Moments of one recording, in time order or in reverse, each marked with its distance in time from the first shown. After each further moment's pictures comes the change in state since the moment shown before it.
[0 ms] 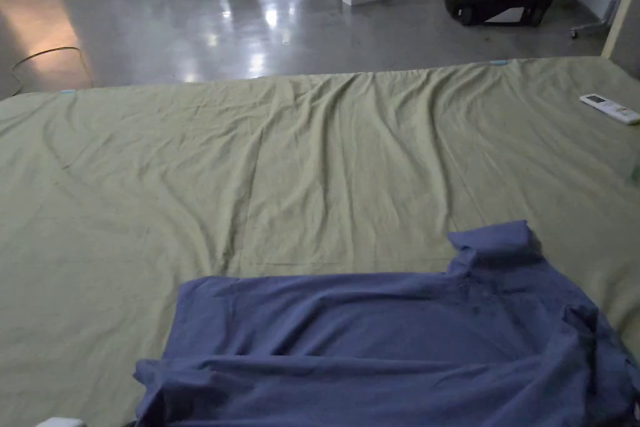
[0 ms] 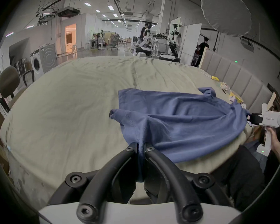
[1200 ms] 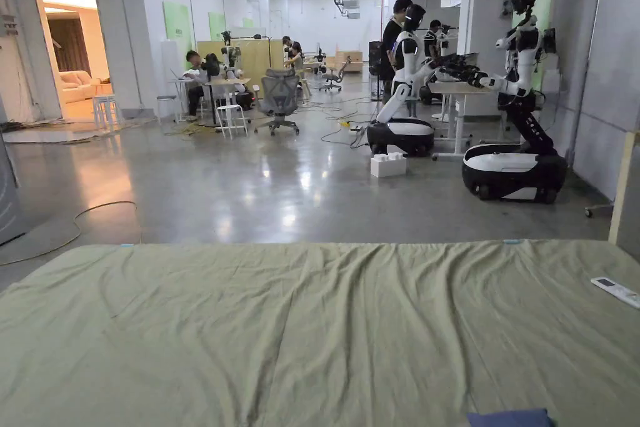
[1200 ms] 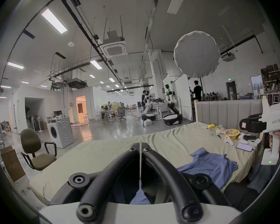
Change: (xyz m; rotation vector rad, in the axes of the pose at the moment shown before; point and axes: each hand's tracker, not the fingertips) left arm 0.115 0.057 0.219 0.723 0.163 -0.242; right arm -0.048 0.075 0.202 0.593 0.325 0.103
